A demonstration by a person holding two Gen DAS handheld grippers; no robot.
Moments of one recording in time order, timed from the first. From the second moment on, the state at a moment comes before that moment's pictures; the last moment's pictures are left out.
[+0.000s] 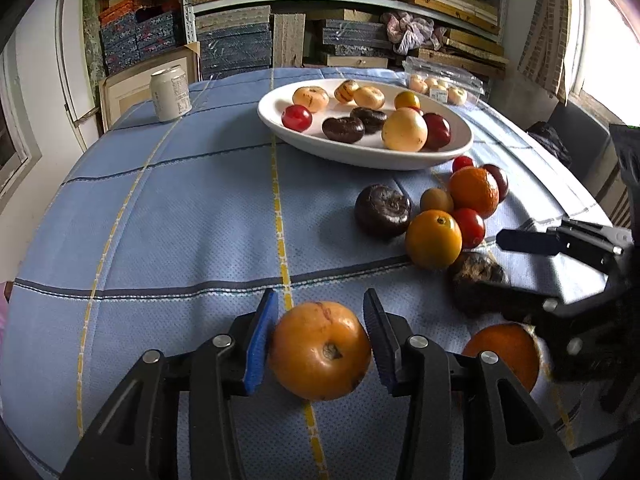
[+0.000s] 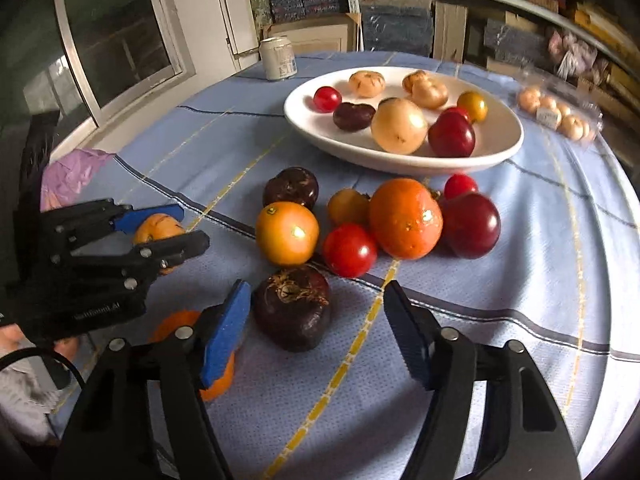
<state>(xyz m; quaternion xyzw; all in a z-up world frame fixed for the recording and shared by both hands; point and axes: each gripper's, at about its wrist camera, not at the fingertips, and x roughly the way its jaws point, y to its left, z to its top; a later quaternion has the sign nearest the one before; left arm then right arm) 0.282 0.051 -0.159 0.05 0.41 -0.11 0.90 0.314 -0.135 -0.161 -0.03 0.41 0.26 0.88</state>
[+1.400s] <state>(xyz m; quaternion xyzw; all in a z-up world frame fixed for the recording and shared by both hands) 0.284 0.052 -0.159 0.03 0.41 -0.14 0.90 0.310 -0.142 -0.166 -0.06 0.40 0.23 0.89</state>
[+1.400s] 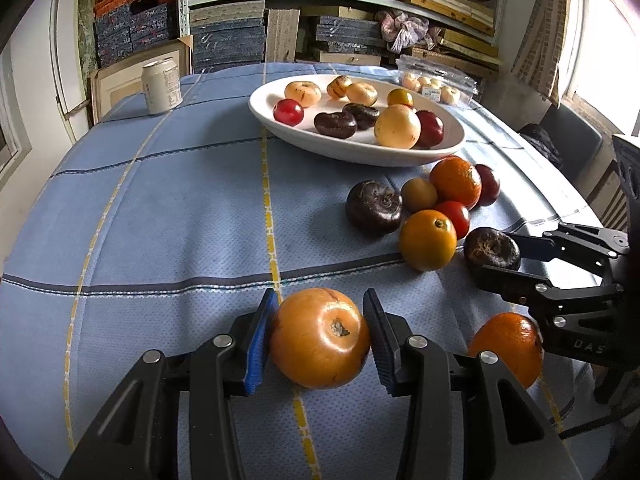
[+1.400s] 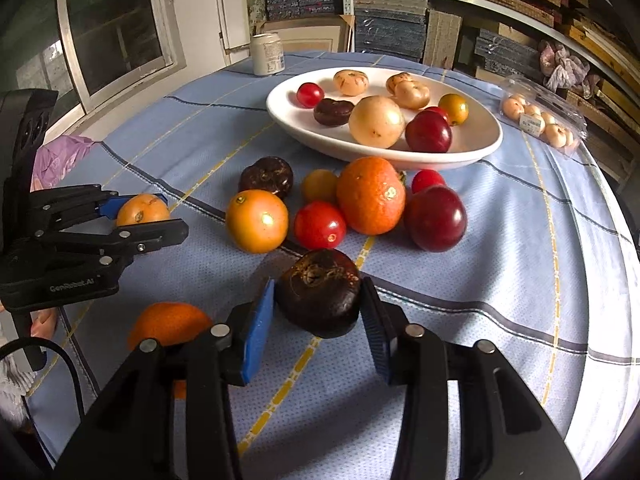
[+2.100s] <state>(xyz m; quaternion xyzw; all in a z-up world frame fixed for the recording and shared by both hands) 0.328 0.027 -0.096 0.04 0.34 -0.13 0.93 0.305 -0.203 -0.125 0.05 0.32 0.18 0.93</state>
